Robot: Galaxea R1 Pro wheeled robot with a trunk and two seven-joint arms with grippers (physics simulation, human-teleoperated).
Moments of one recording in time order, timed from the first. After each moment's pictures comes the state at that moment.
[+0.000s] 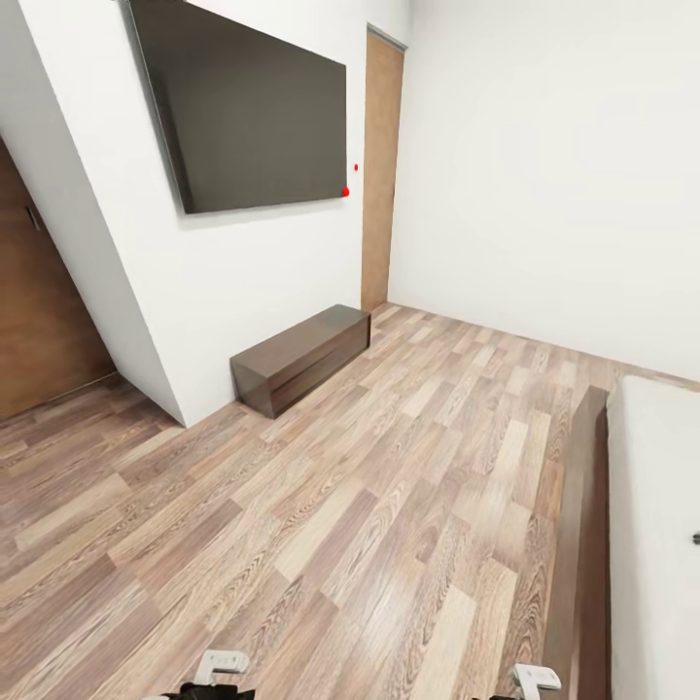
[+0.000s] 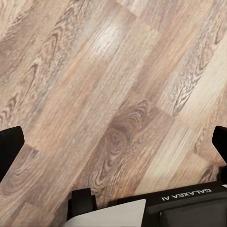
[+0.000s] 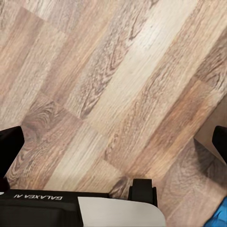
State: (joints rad) left arm -0.44 0.11 -0.46 -0.19 0.46 0.03 -0.22; right arm -0.41 -0.14 -0.08 -0.17 -0.06 0.04 0.31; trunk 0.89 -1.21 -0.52
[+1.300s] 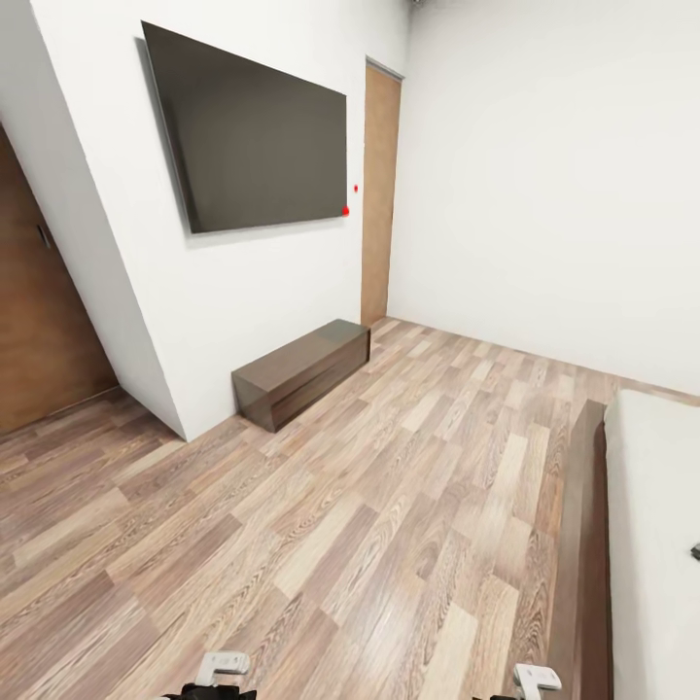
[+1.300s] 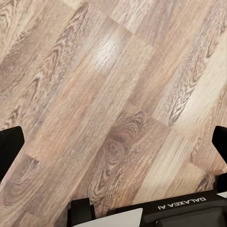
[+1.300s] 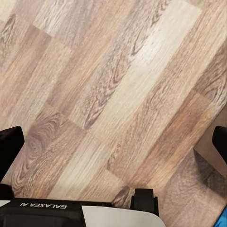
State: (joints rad) left arm -0.44 0.10 -0.46 -0.19 0.46 0.03 -0.22; right arm -0.41 -0.14 -0.08 -0.17 -0.07 0.04 0.31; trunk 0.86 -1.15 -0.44
